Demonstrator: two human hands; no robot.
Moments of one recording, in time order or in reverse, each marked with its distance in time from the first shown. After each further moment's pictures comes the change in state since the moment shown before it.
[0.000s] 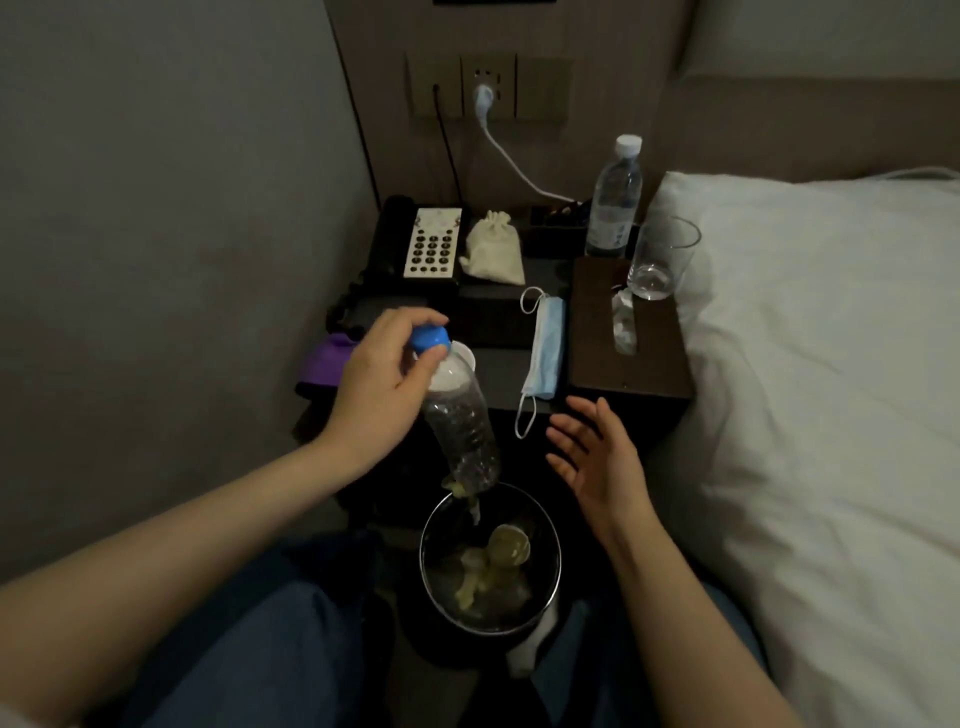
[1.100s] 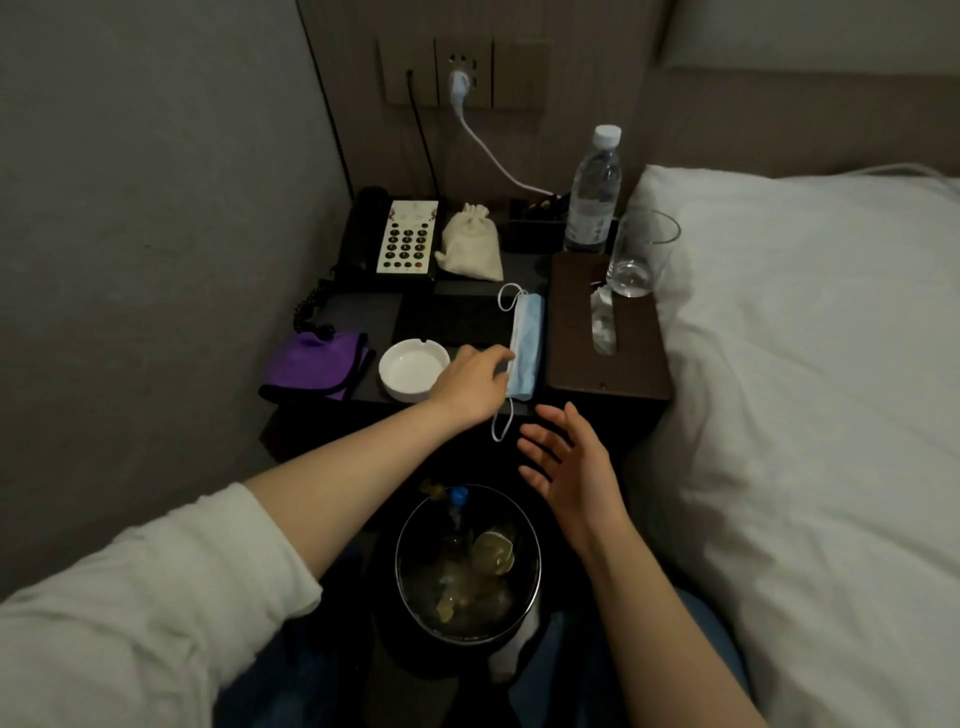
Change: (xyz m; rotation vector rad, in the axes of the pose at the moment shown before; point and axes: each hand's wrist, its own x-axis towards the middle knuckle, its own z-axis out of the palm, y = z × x) left_hand 0.043 -0.032 0.127 0.314 -0.558 -0.338; right_hand 0.008 0.009 -0.006 -0.029 -0.009 0.059
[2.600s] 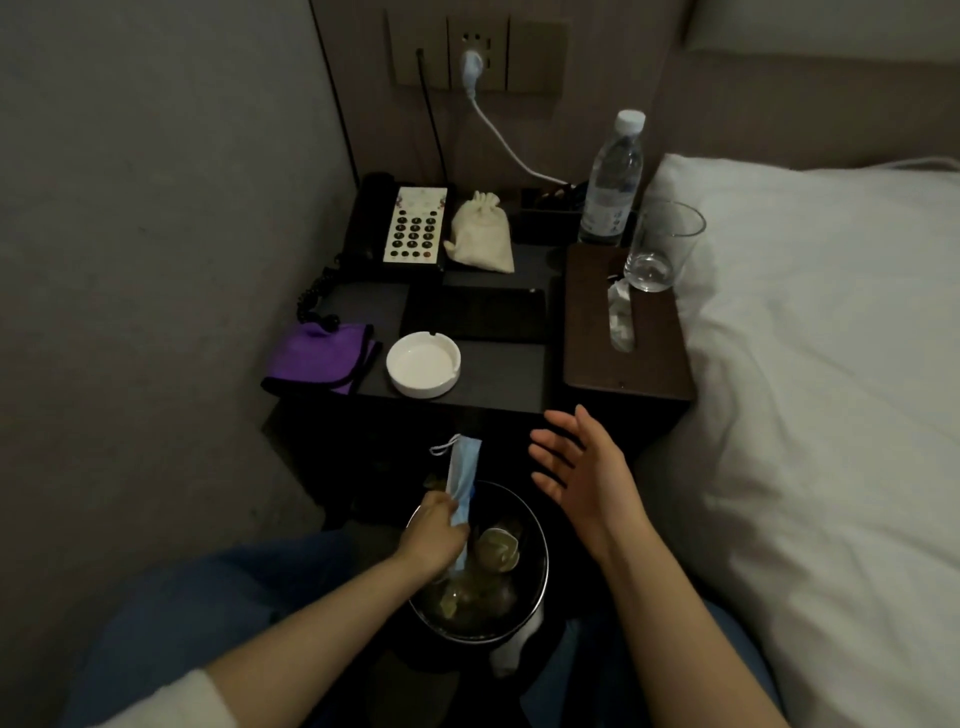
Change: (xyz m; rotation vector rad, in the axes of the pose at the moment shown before) left_hand -0.102 -0.099 0.111 -0.214 -0.240 -0.354; right_hand -0.002 -0.002 0.002 -0.085 0.040 0.046
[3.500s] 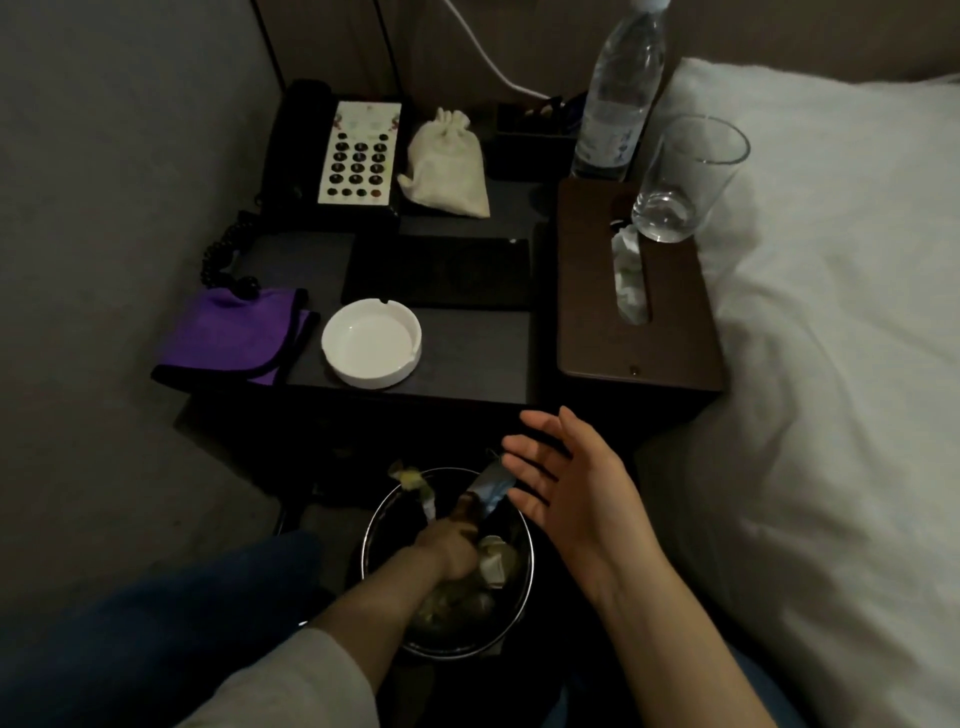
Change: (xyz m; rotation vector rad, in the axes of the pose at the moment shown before) left_hand 0.086 -0.014 0.077 0.338 -0.404 0.032; right_hand 0.022 0.011 -0.005 0.040 0.018 0.111
